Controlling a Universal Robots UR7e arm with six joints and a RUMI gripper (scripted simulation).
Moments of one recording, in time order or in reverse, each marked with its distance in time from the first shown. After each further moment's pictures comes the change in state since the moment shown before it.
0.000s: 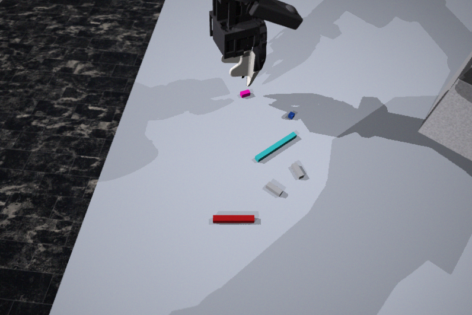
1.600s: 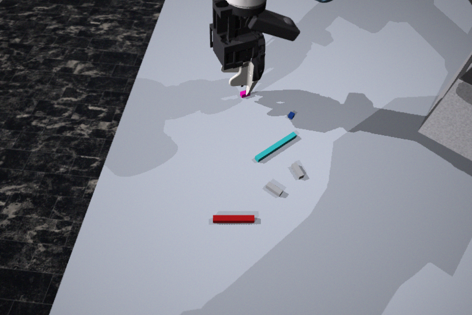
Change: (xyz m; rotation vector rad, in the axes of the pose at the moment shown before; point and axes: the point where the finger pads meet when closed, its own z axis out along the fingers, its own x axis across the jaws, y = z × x) arm 0.000 0.000 0.026 0.000 0.000 0.000
